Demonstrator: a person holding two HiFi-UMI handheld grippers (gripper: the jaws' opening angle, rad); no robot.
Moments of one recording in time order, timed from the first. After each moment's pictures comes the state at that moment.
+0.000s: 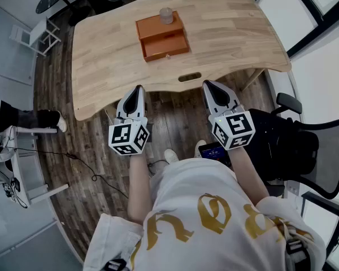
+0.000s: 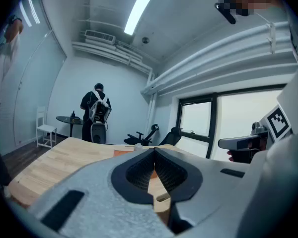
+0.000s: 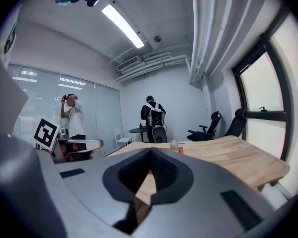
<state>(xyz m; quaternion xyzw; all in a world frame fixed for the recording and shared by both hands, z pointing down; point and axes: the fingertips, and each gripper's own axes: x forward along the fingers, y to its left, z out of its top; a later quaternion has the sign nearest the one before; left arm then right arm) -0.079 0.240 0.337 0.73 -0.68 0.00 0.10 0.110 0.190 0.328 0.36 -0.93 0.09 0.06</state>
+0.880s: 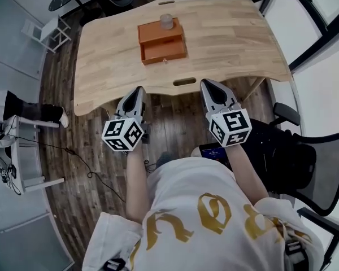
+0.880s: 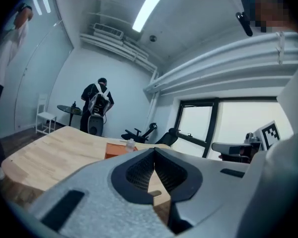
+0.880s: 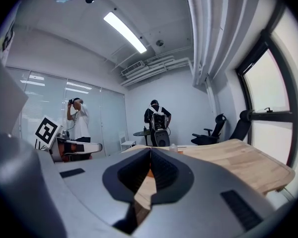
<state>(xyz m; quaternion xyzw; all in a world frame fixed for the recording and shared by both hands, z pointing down) -0.032 0.241 0.339 0.72 -0.67 -0.03 0.15 0.152 0.174 0.323 0.33 -0.94 0.08 0.04</state>
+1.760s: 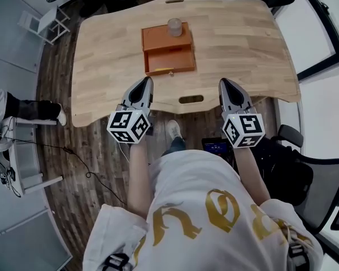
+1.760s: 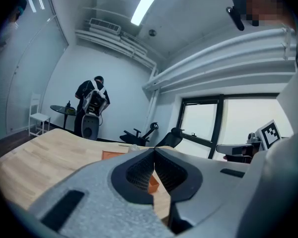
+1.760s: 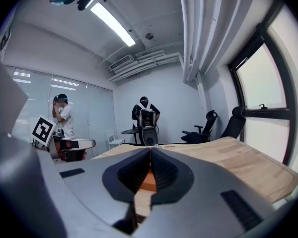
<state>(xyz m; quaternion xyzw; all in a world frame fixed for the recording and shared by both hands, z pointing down) -0.081 0.099 0.355 0.74 -0.66 -0.02 0.14 0.133 0.033 0.350 0.38 -0.92 0.10 0.05</state>
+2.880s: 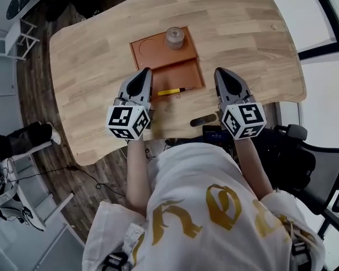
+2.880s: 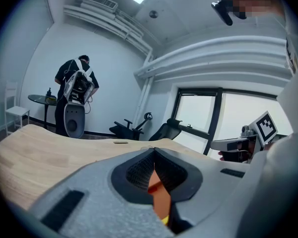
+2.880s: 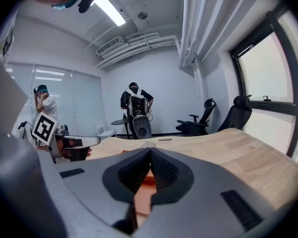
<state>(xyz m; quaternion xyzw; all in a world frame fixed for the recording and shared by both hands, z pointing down) -0.180 -0.087 0.415 0.79 -0.59 0.02 0.18 0.014 -0.122 0.405 0.42 -0.89 0.14 0.12</state>
